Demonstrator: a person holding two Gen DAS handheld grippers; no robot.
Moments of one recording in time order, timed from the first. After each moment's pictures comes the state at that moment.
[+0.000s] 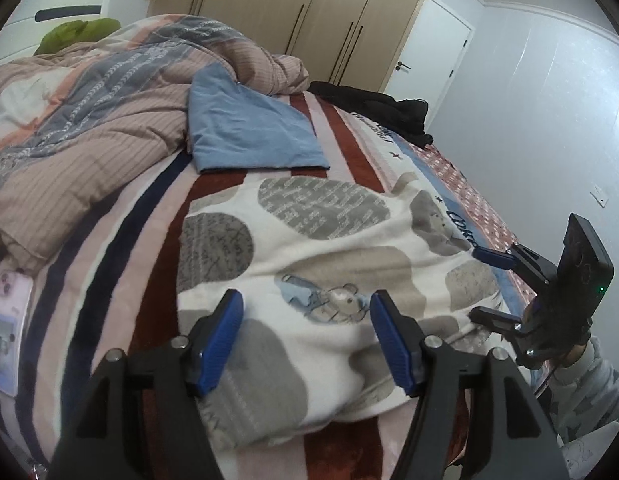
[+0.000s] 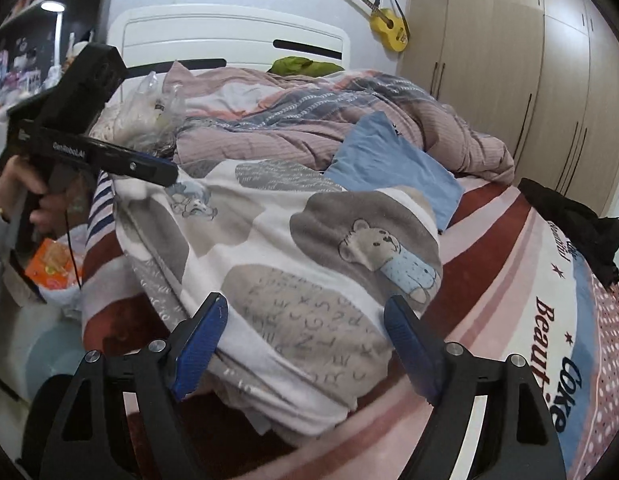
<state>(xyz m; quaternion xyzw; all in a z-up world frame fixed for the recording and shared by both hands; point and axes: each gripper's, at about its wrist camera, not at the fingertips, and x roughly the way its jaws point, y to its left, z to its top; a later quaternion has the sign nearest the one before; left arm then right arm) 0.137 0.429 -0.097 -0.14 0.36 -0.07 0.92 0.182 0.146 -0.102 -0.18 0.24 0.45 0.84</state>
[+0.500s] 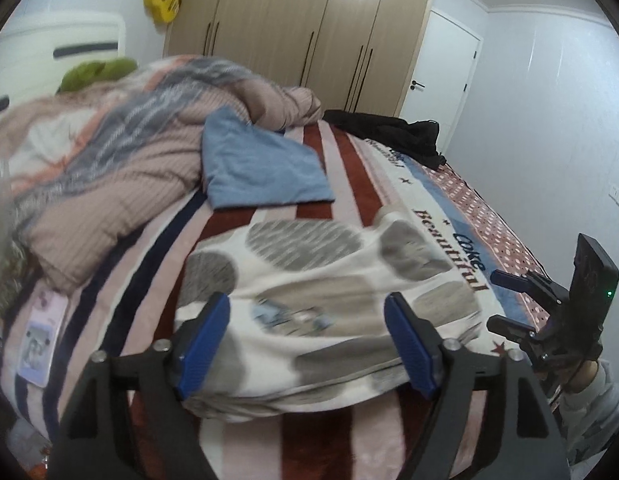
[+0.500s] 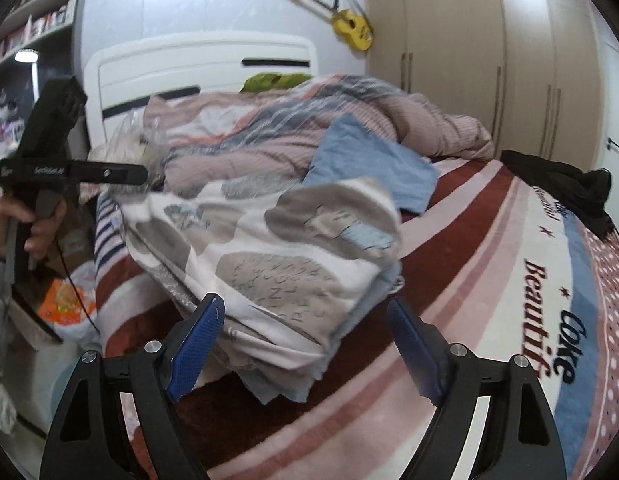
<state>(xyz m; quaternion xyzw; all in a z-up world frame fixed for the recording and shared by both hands) 0.116 0.380 -0.043 -0.10 0.31 -0.02 0.95 0.174 0.086 -0.082 -0.09 0.25 0.43 0.87</state>
